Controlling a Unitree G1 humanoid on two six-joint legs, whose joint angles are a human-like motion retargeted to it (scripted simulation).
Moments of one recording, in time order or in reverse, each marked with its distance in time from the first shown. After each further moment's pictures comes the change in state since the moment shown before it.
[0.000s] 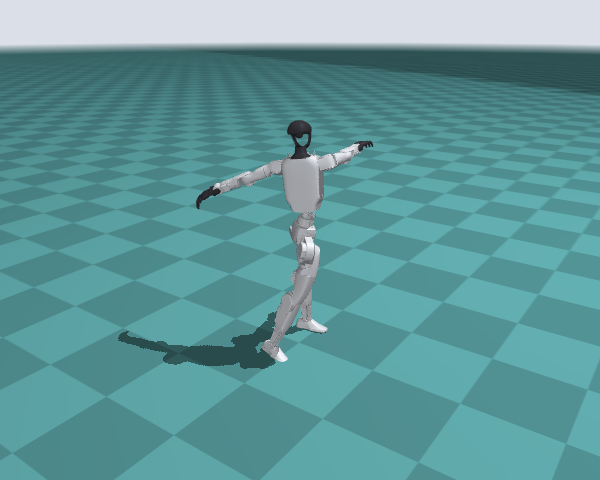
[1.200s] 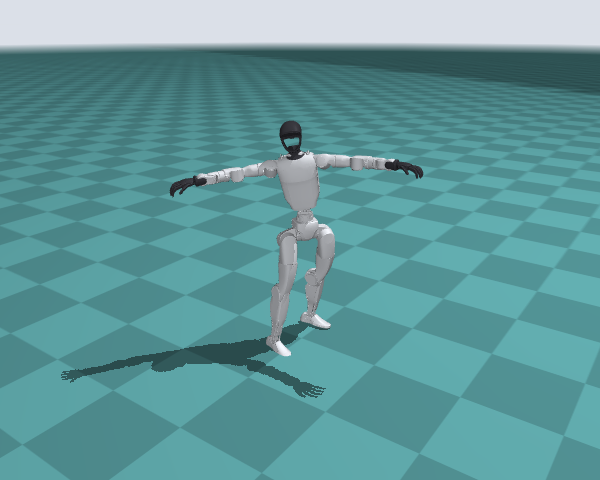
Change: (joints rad) left arm -0.917 0.150 -0.857 -0.197 0.209 -0.084 0.067; right arm 0.470 -0.964 -0.294 0.006 0.004 0.003 0.167; waist -1.398 0.510 -0.014; left_leg 0.430 0.193 1.373 0.029 -0.189 -0.046; right_leg -0.331 0.151 1.393 -0.059 0.168 0.065
